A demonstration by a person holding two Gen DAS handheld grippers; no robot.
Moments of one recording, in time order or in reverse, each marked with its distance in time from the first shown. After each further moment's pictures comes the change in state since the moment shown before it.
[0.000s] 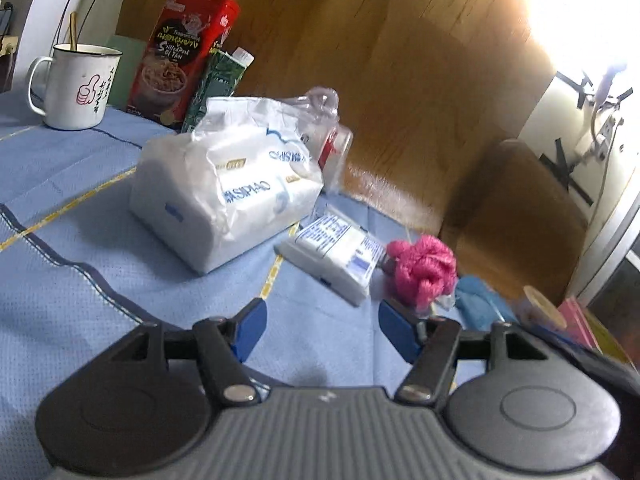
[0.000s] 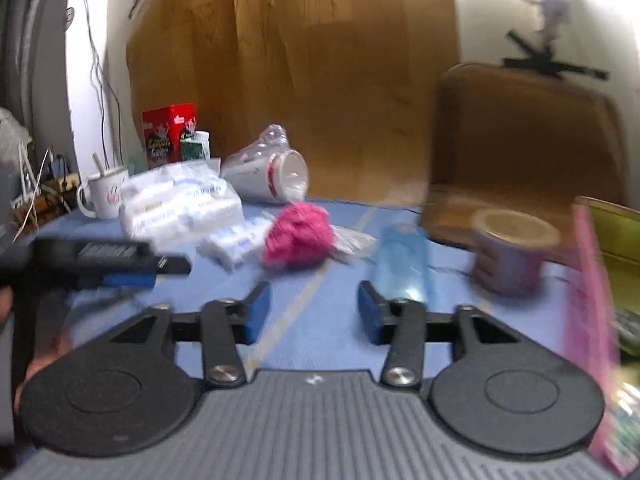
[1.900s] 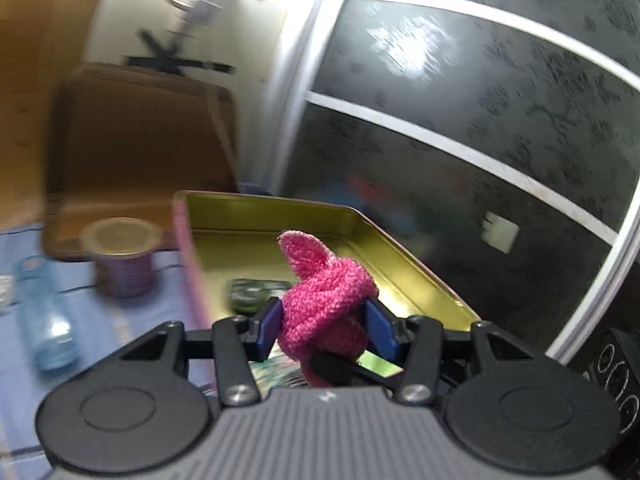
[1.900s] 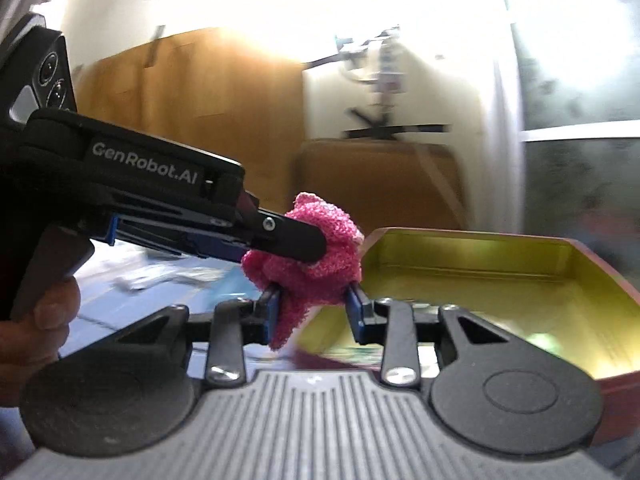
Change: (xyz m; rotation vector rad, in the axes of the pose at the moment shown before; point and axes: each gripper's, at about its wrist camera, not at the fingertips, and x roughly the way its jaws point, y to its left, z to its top) left arm -0.020 -0.295 -0.079 0.558 0.279 -0.710; right arm -0.190 -0.079 -0.067 0.050 -0.251 -0.346
